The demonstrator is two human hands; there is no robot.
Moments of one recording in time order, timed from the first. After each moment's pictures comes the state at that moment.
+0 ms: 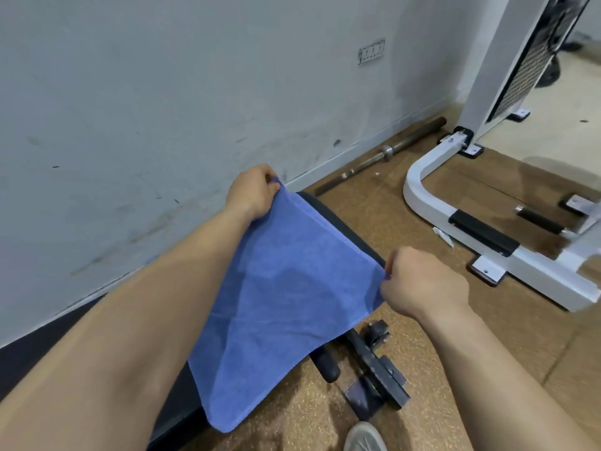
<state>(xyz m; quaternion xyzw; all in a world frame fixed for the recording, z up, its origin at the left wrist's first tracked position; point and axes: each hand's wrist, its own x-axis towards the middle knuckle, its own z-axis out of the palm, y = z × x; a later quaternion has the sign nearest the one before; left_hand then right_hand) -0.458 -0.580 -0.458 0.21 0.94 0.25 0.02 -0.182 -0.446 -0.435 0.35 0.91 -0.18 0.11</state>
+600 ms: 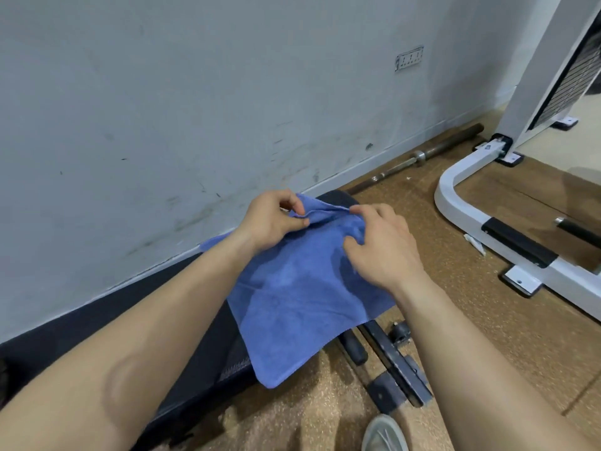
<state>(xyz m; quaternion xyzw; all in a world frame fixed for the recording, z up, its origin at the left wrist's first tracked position) -0.369 -0.658 -0.422 0.24 0.88 0.40 0.09 -0.222 -0.506 -0.418 0.19 0.93 -0.30 -0.05</state>
